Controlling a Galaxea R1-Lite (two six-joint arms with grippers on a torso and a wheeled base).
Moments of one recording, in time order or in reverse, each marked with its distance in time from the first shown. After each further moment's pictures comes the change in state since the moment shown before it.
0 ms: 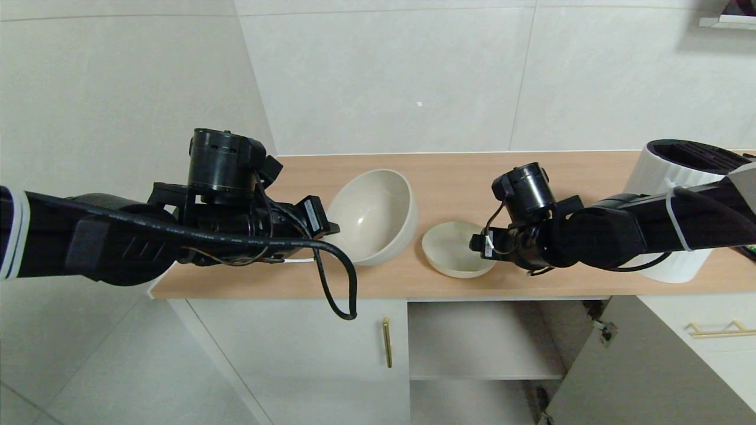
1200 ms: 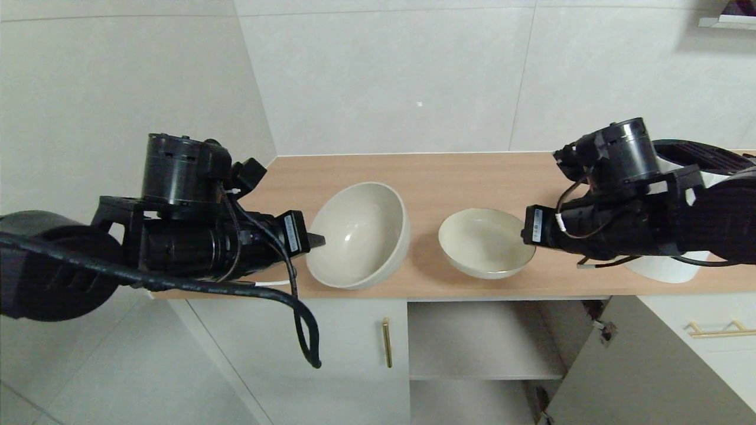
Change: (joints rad) left arm -0.003 -0.136 0.138 0.001 0.001 0.126; right arm -0.047 -0.304 0.181 0.024 0.222 -0.007
